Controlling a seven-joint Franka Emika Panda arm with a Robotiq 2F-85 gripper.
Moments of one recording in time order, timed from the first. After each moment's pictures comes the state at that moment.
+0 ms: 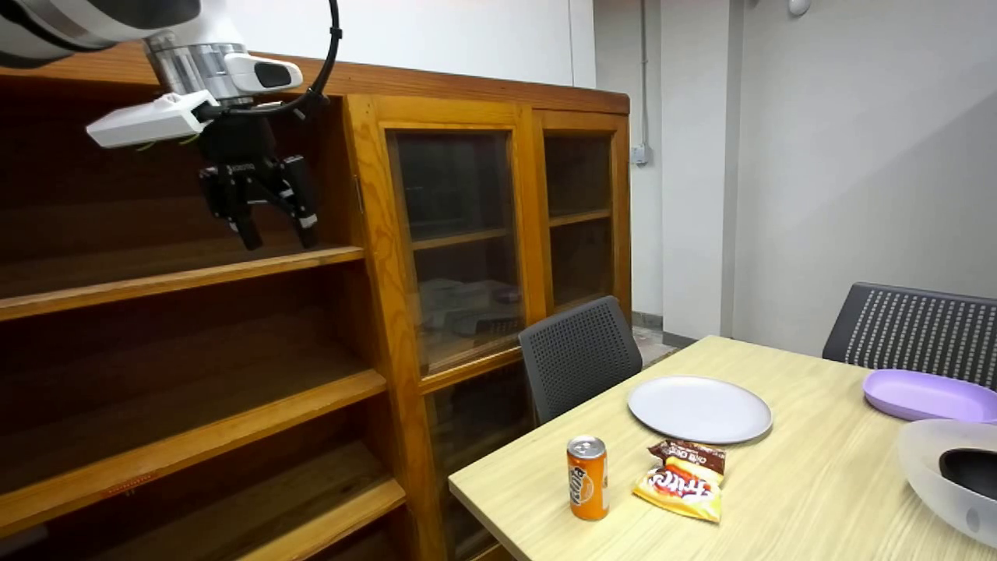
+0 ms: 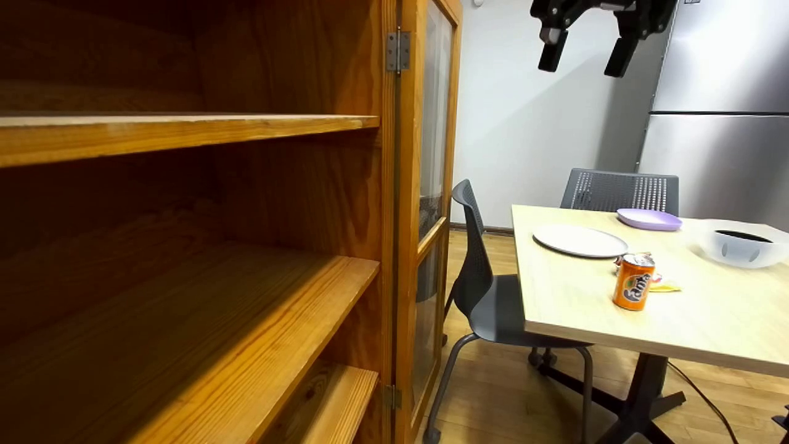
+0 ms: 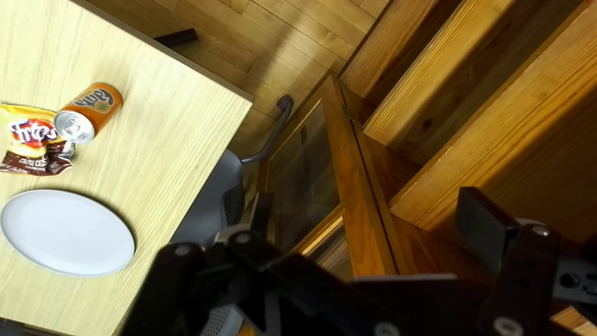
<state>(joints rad) 0.07 -0.69 0.15 -2.55 0.05 2.12 0.15</state>
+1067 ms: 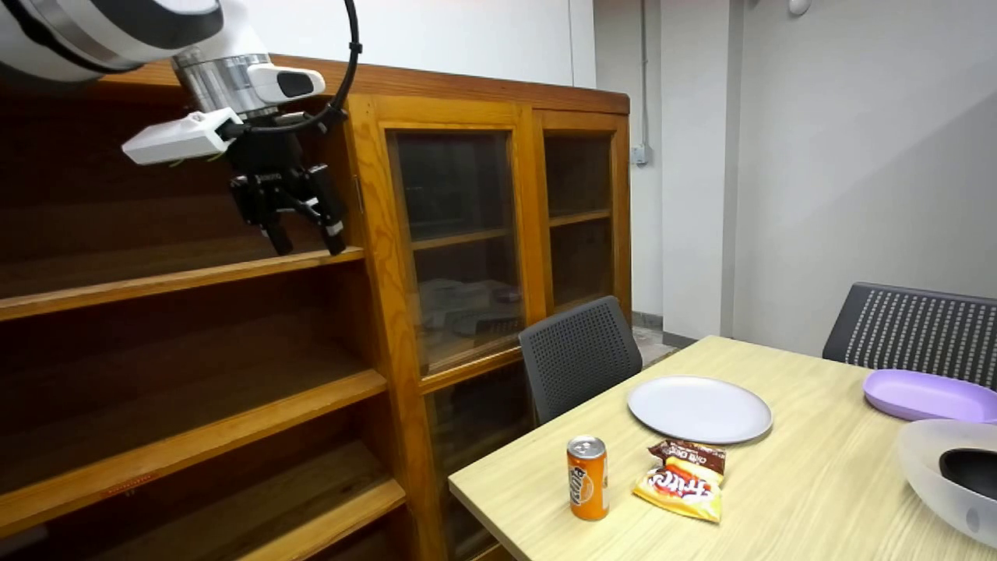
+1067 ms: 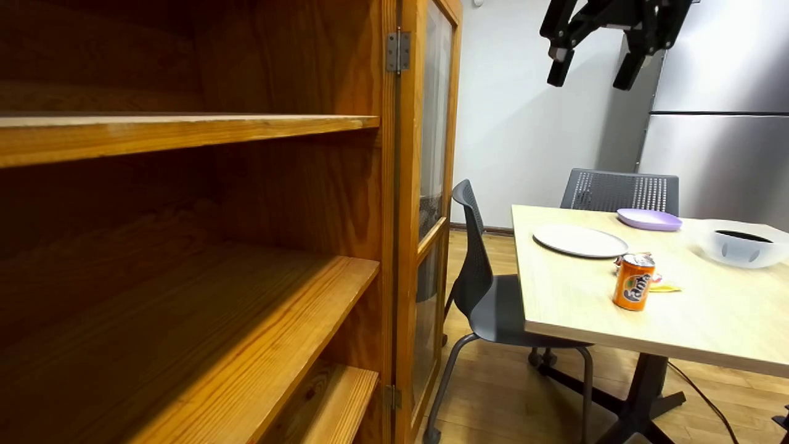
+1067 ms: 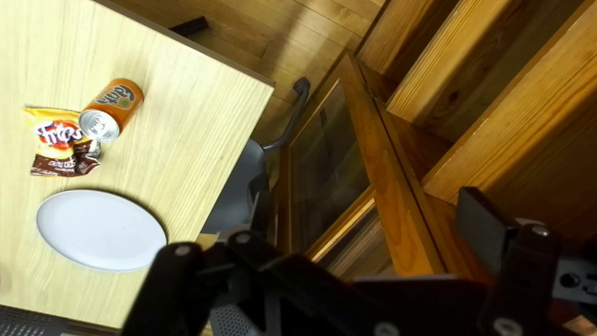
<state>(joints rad) 0.02 -0.68 0.13 -2.59 0.02 2.22 0.19</state>
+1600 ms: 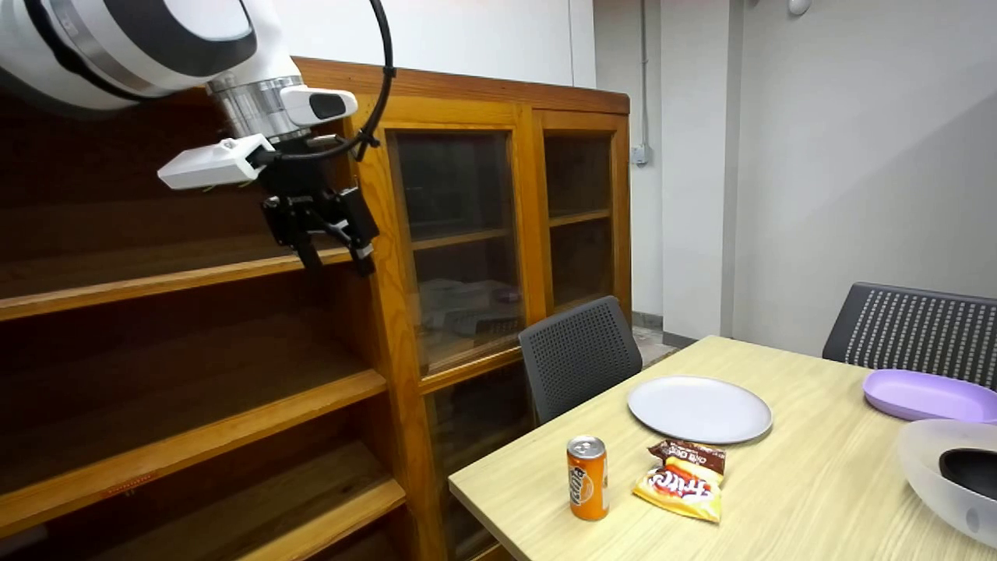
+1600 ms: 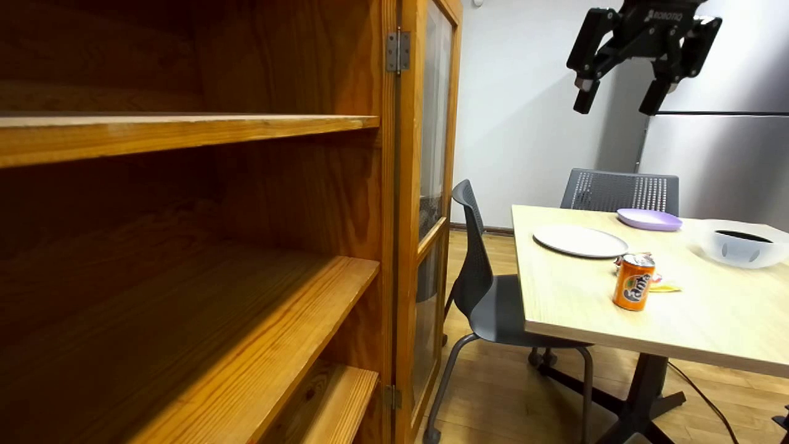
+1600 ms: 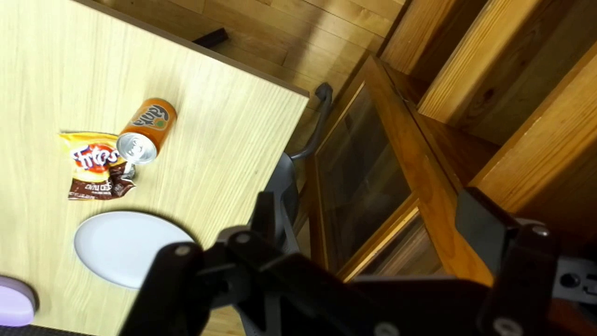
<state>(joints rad) -0.02 -0.69 0.07 -2.67 -0.03 2.27 0.19</state>
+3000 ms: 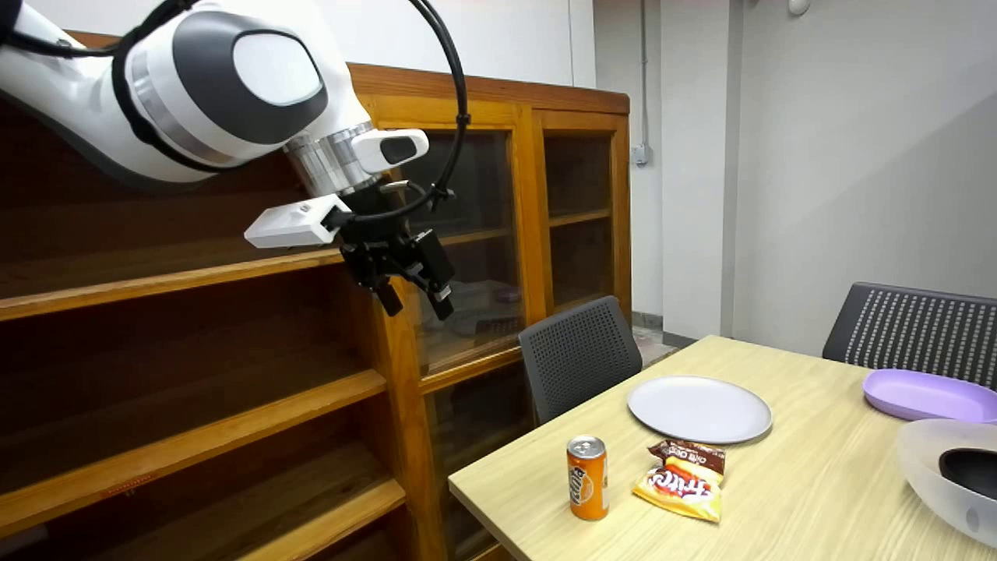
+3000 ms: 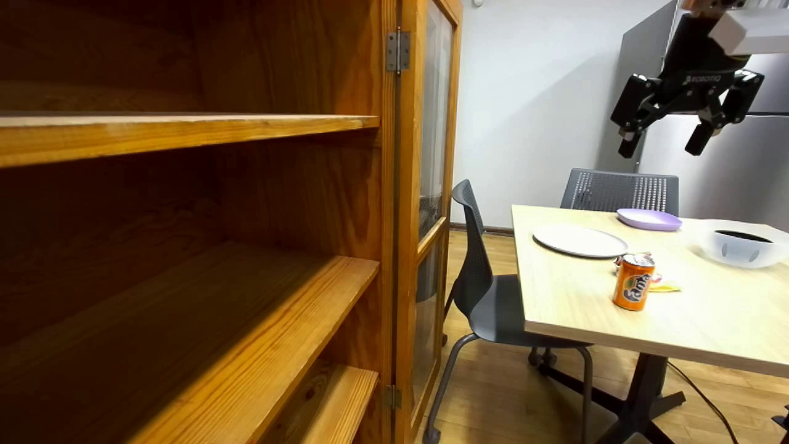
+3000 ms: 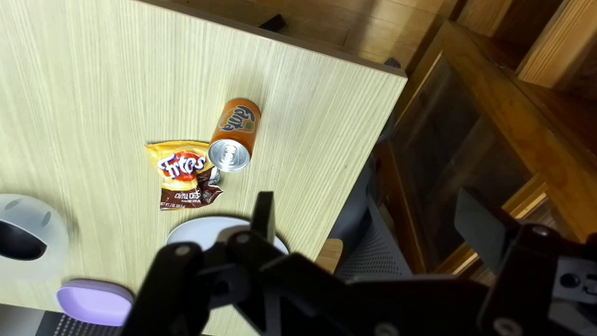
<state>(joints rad) -0.20 -0.61 0.03 -2.78 -0.16 2.50 0.22</state>
